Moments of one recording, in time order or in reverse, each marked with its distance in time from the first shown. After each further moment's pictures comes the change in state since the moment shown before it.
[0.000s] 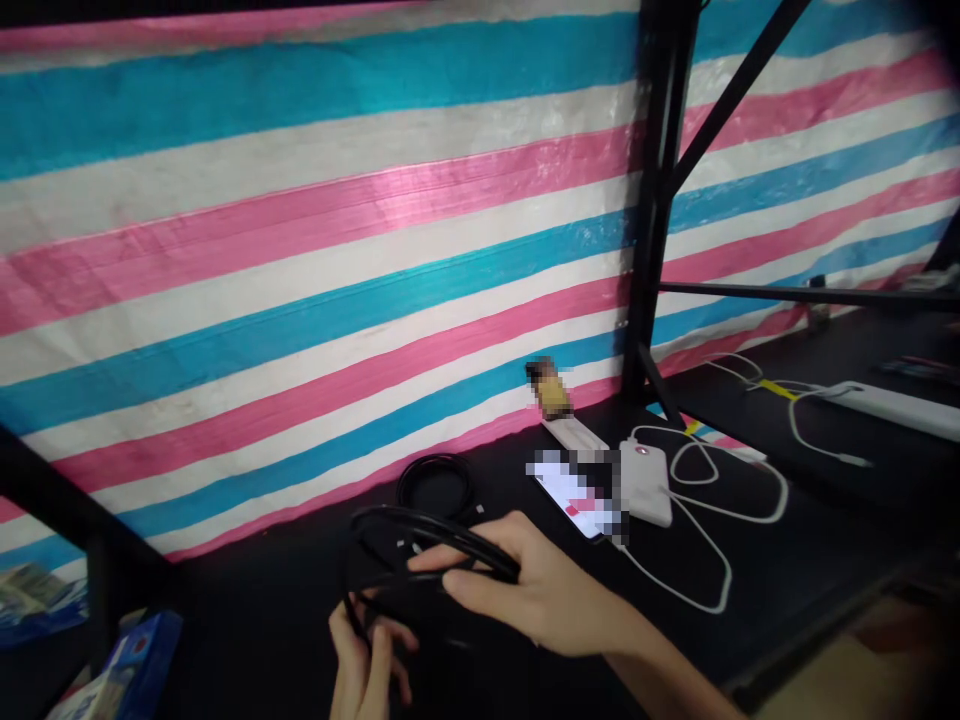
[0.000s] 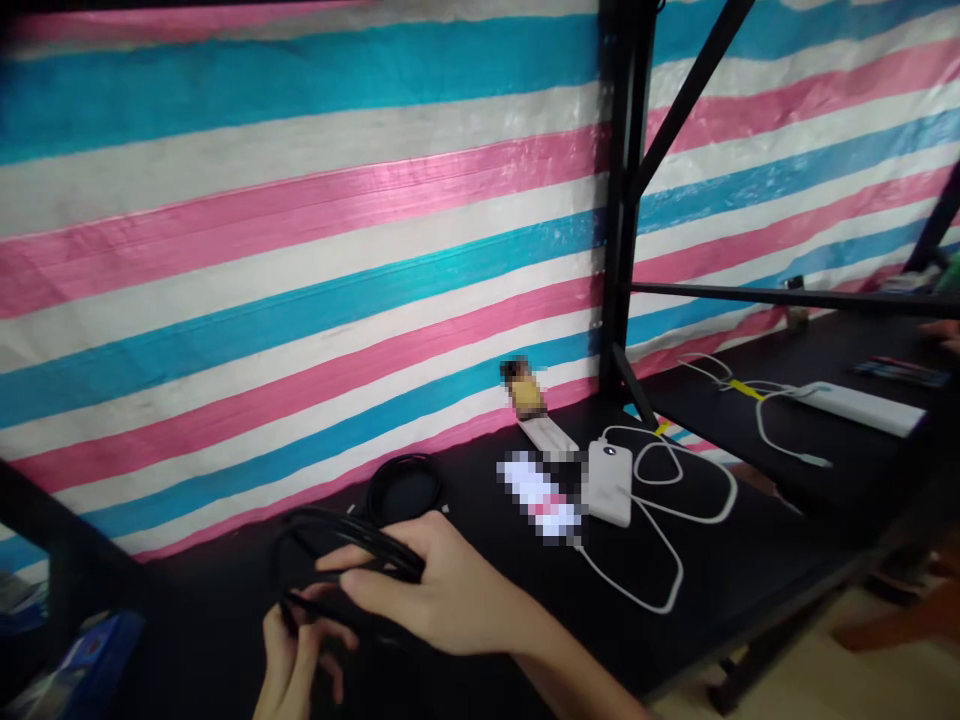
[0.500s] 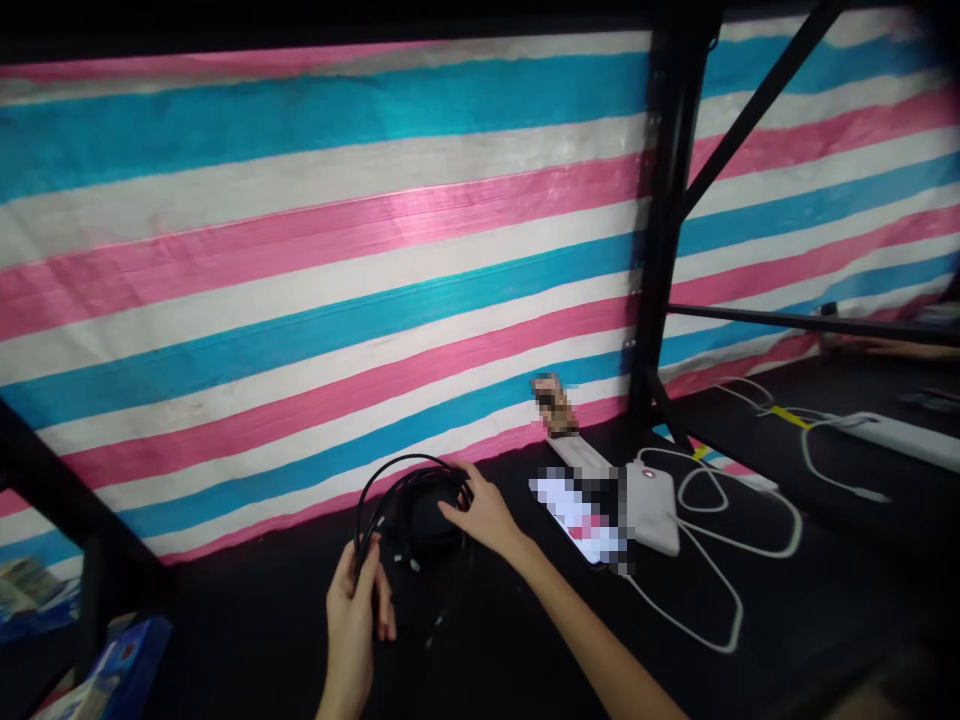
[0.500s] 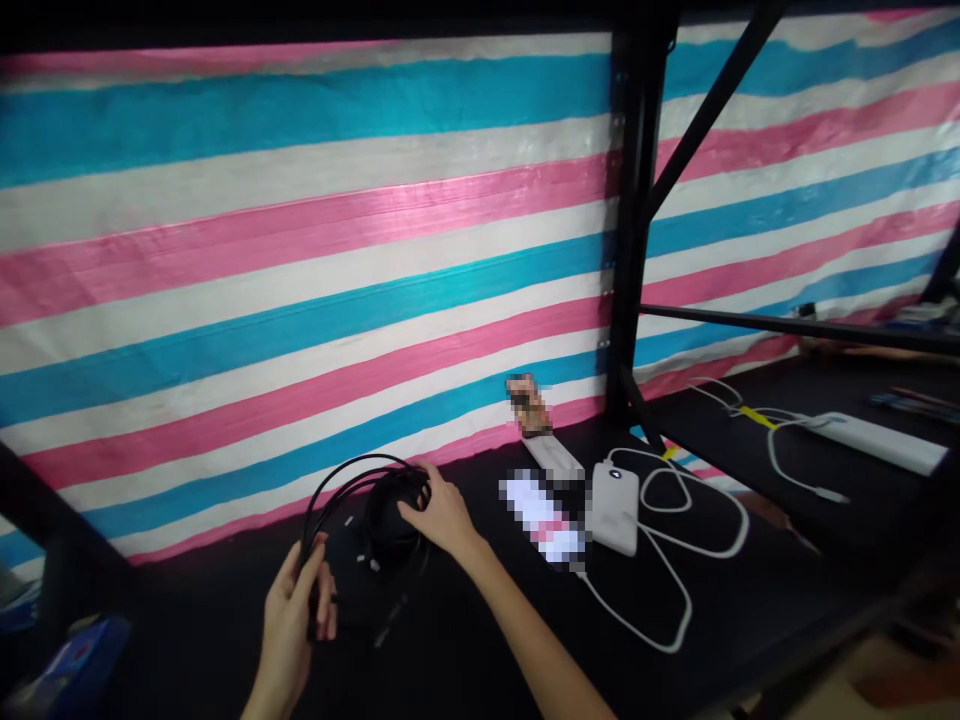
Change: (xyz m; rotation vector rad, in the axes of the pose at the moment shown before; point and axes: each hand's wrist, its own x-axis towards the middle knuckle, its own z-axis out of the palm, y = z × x) left_hand 0.052 0.011 0.016 -0.161 -0.002 -0.052; right_hand 0.097 0.134 -0.052 -0.325 0.521 -0.090
